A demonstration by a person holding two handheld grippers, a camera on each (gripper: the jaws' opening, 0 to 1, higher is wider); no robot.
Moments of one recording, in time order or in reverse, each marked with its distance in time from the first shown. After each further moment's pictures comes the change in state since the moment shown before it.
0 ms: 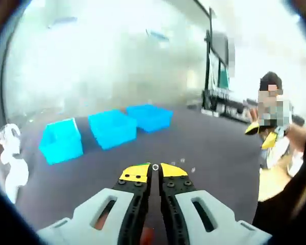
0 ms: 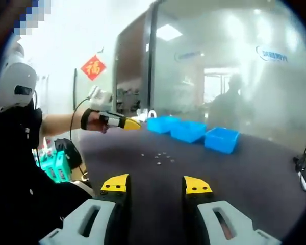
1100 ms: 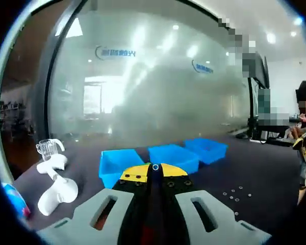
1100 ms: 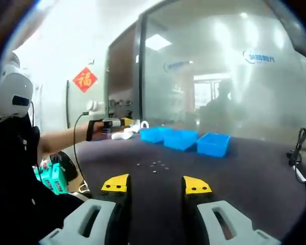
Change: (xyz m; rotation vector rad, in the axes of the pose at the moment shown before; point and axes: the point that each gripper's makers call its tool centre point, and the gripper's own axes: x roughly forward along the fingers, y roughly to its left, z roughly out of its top) left arm -0.018 0.125 0.045 0.033 -0.208 0.393; right arm -0.015 -0.005 0.011 0.053 -0.070 -0.064
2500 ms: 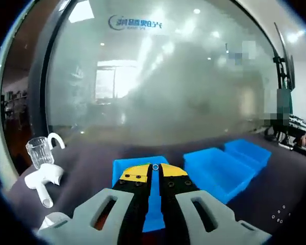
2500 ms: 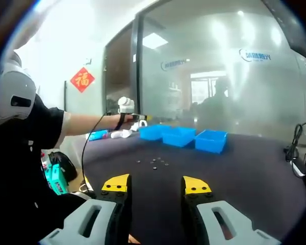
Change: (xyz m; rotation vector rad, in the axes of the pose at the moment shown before) left arm 0.132 0.074 -0.010 -0.033 0.128 0.105; right arm -0.011 0.005 -0.002 0.018 0.016 -0.022
